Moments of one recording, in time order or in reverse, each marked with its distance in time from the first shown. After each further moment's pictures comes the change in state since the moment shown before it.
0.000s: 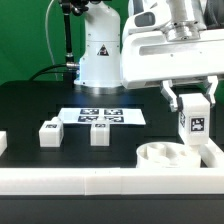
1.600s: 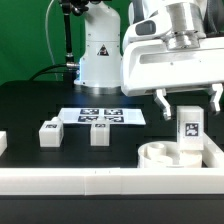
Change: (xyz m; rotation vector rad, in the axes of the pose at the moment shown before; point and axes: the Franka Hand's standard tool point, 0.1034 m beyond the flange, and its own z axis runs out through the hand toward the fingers) arm -0.009 -0.001 0.009 0.003 -0.033 -0.015
